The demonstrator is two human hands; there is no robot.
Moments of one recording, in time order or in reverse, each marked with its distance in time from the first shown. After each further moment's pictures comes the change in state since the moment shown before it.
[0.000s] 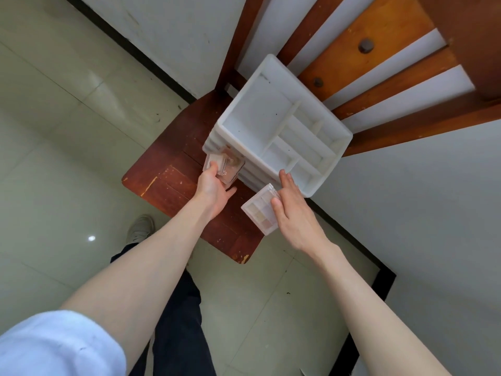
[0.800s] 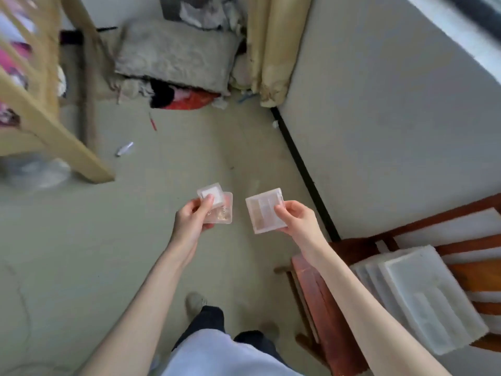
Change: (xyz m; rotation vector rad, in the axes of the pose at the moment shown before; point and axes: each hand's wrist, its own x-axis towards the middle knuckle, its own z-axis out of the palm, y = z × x) left_hand -0.403 0.206 -0.251 0.099 0.447 0.880; right_hand -0.082 -0.421 0.011 0.634 -0.258 -0.315
